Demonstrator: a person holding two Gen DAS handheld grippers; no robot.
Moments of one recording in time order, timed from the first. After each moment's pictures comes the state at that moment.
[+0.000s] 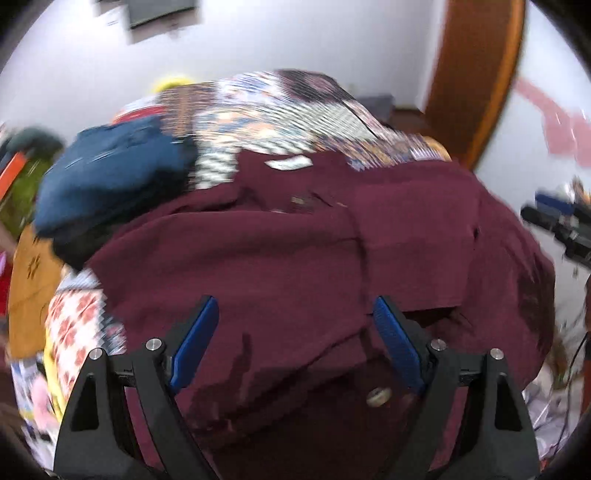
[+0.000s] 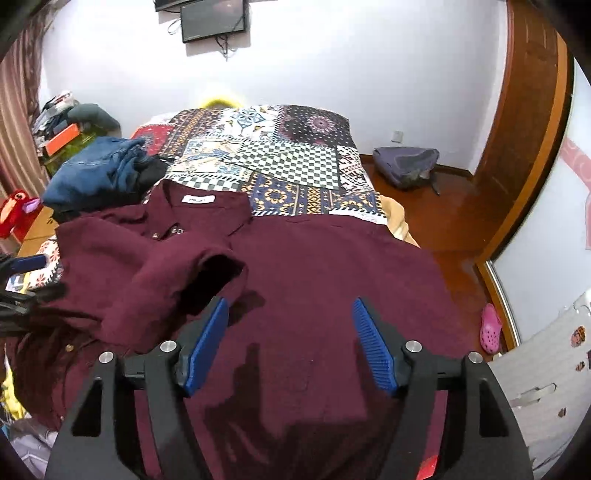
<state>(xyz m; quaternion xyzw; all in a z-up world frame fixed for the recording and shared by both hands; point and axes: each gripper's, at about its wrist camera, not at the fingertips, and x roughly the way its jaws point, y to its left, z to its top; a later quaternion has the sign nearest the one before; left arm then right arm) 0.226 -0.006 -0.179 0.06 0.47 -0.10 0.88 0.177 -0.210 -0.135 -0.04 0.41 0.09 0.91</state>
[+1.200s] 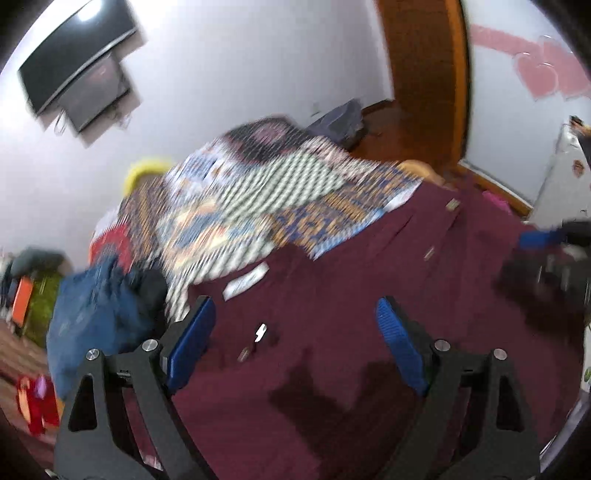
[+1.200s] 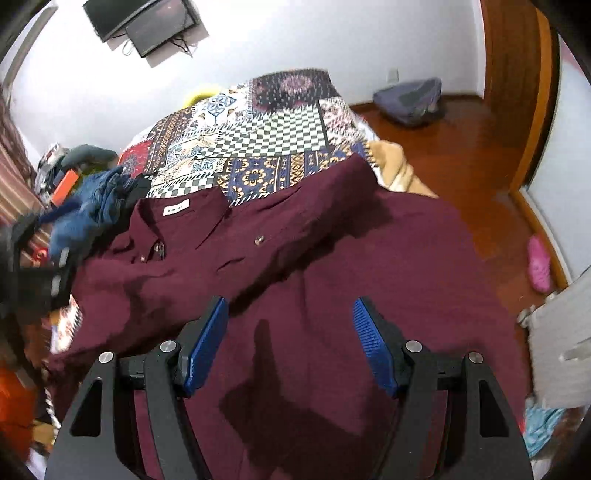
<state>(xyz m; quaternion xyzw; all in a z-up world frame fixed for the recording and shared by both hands) 0.319 -0.102 -0.144 0.20 0.40 -0.11 0.89 0.252 -0.275 -0.179 0.13 0.49 0.12 0.85</state>
